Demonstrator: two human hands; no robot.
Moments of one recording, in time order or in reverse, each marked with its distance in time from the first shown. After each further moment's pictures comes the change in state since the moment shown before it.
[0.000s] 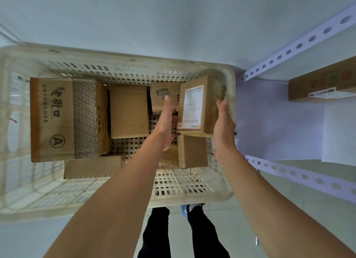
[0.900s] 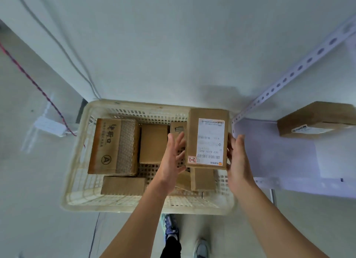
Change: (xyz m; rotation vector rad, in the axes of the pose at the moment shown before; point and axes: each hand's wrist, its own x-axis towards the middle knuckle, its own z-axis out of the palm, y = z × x) left_hand -0.188 0.020 0.002 -0.013 -0.043 0.270; right_hand -0.109 -0.049 -0.065 0.347 -0.195 -0.034
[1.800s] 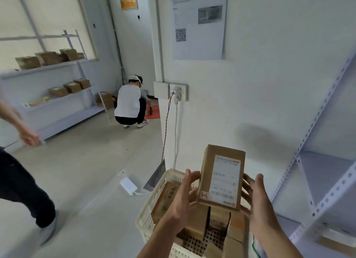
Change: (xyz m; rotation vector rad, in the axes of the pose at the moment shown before) left_hand -0.337 0.085 0.055 0.103 0.178 0.556; right_hand -0.277 -0.135 -0.033 0.087 -0.430 -0.326
